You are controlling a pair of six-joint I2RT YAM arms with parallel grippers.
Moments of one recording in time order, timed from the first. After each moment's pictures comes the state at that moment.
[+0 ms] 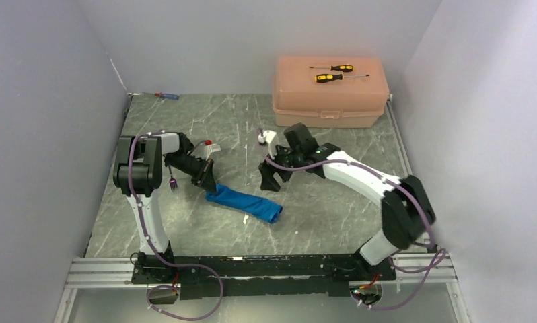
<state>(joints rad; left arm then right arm) -0.04 2.08 1.25 -1.01 0.94 0.69 0.66 1.62 1.13 -0.43 -0.54 -0.22</state>
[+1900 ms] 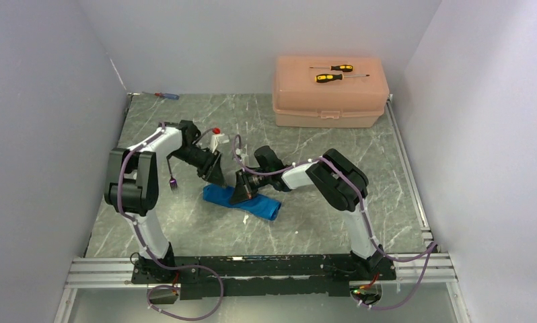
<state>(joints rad) -0.14 1.84 1.28 -1.06 0.96 0.66 0.77 2.15 1.12 0.41 -0.89 0.48</state>
